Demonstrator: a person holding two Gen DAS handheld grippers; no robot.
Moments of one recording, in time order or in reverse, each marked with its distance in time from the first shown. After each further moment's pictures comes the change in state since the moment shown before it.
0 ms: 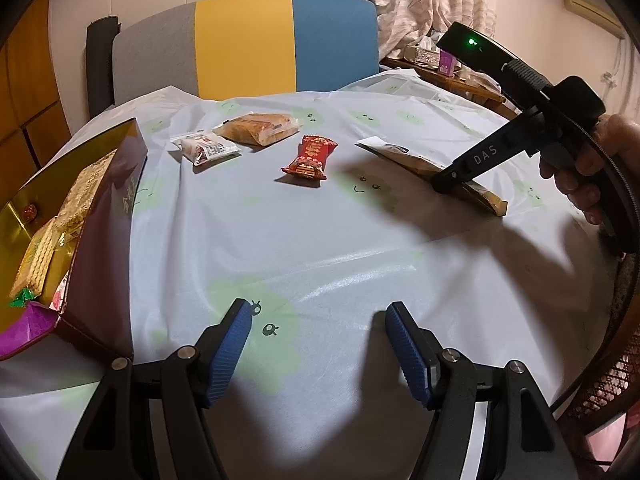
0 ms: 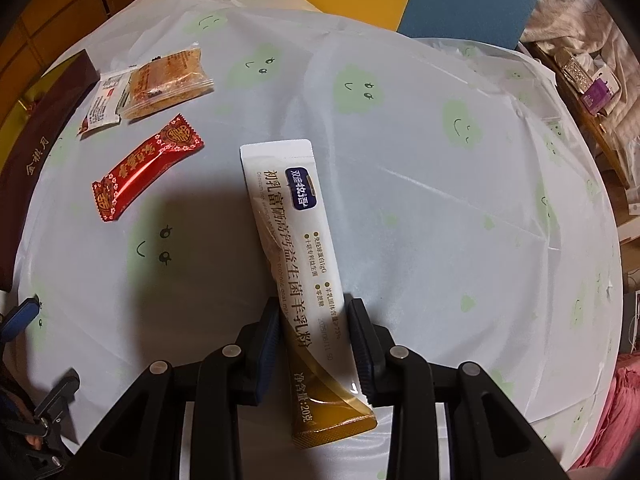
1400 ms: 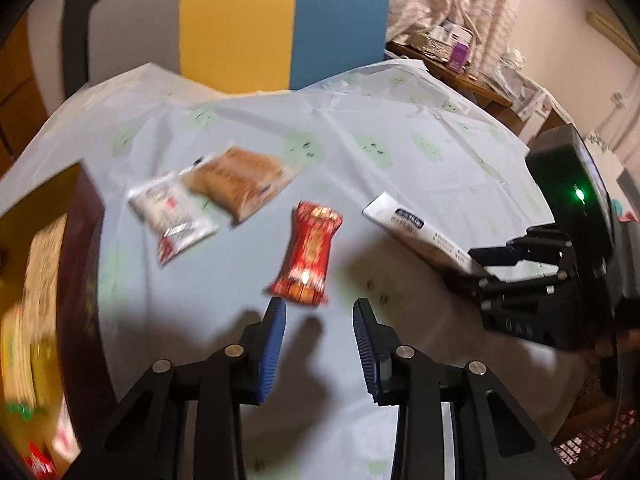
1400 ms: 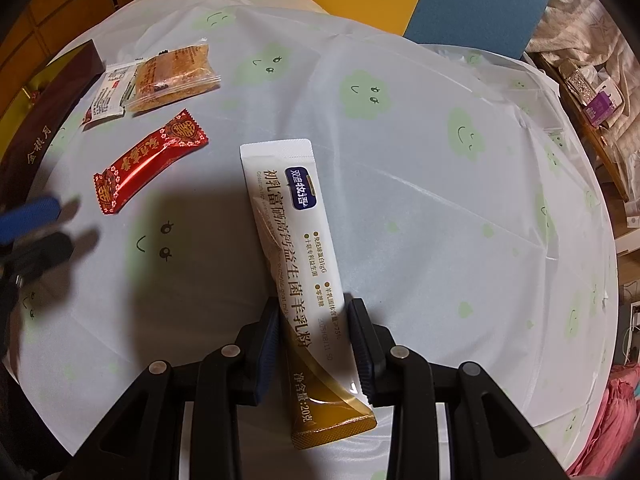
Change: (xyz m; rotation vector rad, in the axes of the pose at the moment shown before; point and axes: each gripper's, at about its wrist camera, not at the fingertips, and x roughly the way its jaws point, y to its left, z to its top) left arm 0.051 0.013 0.115 -0.041 0.145 -0.091; right arm -0.005 0.010 -0.008 -0.042 -0.009 -0.016
